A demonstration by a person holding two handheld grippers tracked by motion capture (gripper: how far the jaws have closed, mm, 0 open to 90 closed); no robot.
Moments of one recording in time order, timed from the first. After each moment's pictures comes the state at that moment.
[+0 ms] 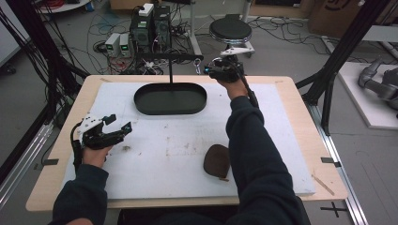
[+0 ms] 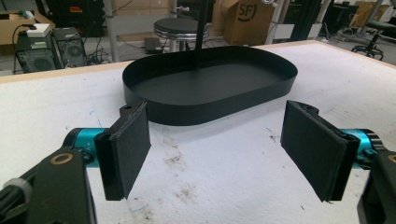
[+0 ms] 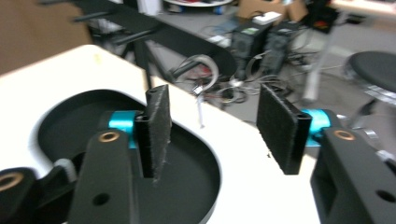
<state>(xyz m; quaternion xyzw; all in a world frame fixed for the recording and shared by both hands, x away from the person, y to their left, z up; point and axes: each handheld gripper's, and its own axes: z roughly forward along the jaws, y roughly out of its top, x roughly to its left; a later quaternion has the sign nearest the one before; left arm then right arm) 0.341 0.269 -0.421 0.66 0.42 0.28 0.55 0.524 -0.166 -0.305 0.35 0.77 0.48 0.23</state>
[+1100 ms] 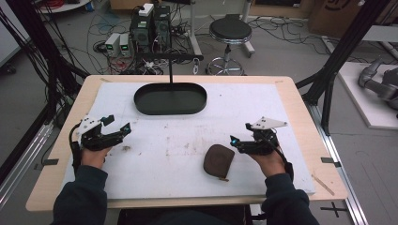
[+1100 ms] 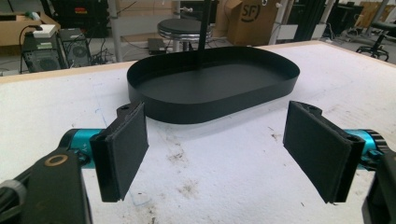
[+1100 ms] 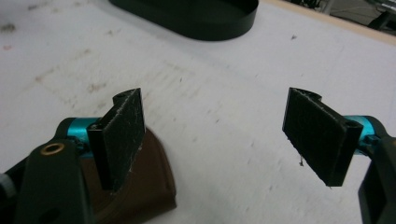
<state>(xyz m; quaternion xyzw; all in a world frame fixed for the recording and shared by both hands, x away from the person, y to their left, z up) 0.337 0.269 -0.421 0.67 0.42 0.29 0.54 0.326 -0.245 -0.388 0.37 0.80 0.42 0.21</state>
